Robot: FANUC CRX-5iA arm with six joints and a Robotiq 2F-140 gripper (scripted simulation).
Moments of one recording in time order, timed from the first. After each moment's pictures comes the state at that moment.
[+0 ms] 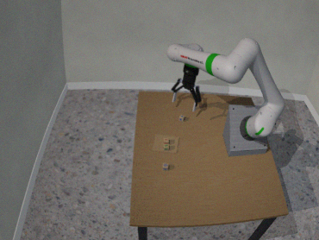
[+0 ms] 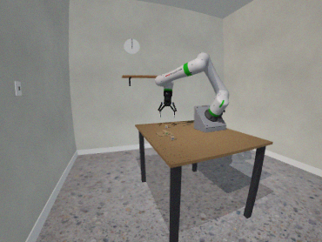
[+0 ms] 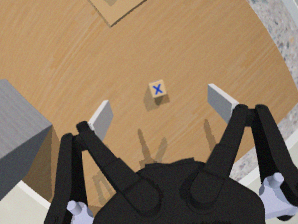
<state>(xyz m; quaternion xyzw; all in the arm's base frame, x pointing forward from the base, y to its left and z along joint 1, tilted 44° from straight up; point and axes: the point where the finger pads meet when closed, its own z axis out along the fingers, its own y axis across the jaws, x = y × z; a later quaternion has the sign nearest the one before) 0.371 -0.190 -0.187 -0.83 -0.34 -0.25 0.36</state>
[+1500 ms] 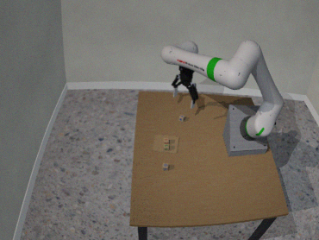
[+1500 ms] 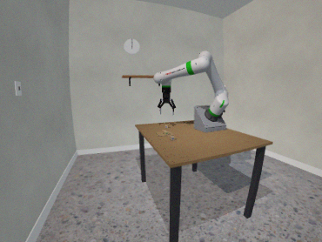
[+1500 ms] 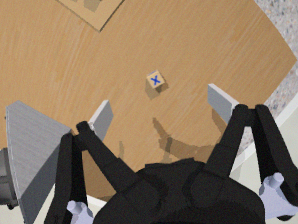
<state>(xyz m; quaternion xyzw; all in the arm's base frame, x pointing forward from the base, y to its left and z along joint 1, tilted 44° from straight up) 0.375 -0.212 -0.161 -0.88 -0.28 -0.14 0.35</state>
